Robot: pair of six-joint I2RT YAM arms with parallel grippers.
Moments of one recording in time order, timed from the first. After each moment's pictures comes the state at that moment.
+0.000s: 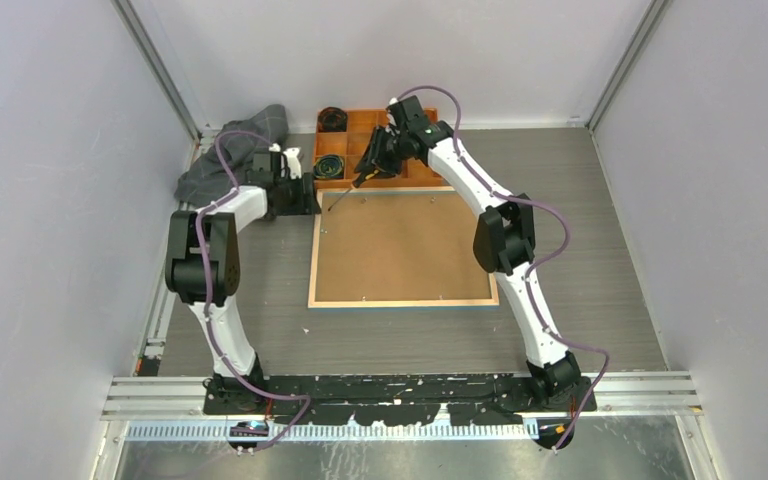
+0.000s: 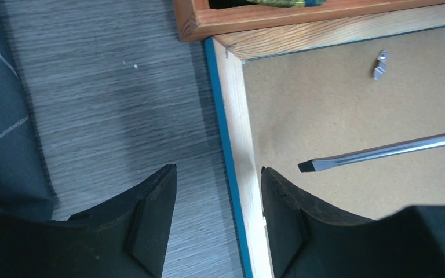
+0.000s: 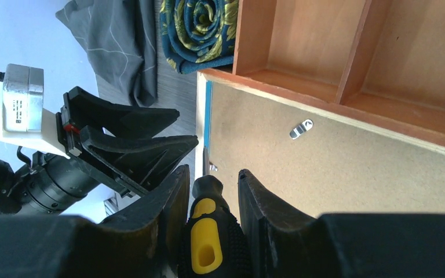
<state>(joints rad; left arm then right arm) -0.08 1.91 1.25 -0.20 0.30 -0.10 0.51 2.50 2.46 -0.74 -0.40 0.72</state>
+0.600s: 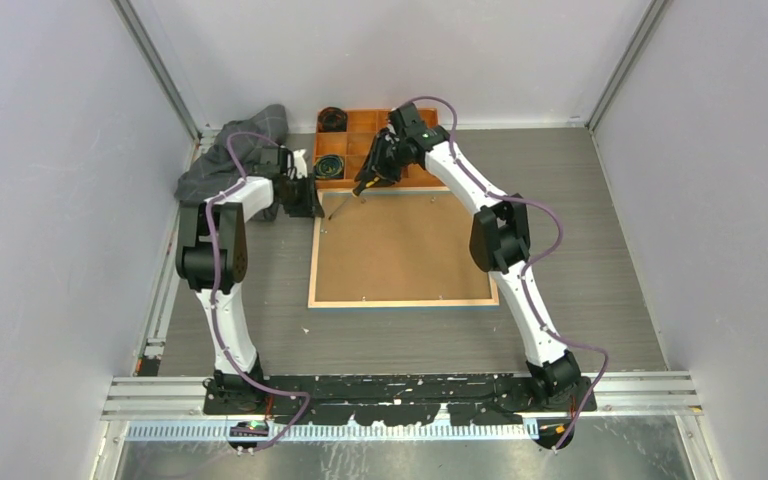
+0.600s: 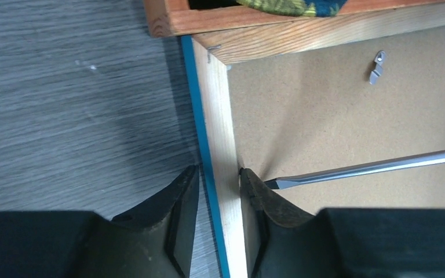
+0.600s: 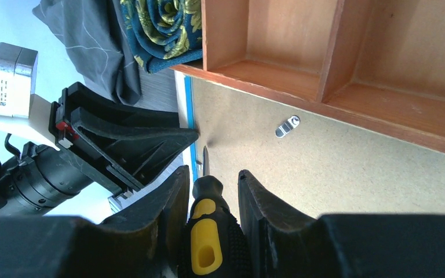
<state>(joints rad) -0.09 2.04 1.41 -0.36 0.34 -0.16 0.50 2.57 2.50 -0.76 -0.43 0.77</state>
